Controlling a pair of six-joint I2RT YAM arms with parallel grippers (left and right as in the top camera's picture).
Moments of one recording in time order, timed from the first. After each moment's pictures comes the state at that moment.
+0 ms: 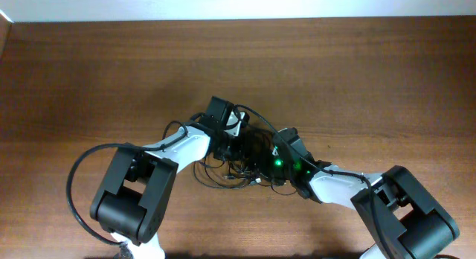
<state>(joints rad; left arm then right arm) -0.43 1.89 0.98 -0.31 0.52 -0.37 0.59 1.75 0.61 0.27 -0.38 1.12</state>
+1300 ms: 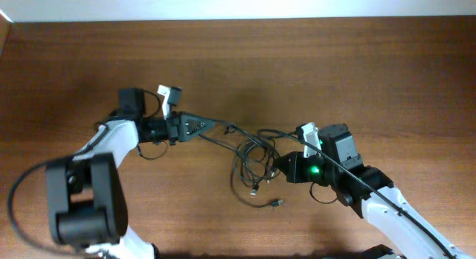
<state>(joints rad) 0.12 1.80 0.98 -0.45 1.52 0.33 0.39 1.21 0.60 -0.27 -0.48 0.50</state>
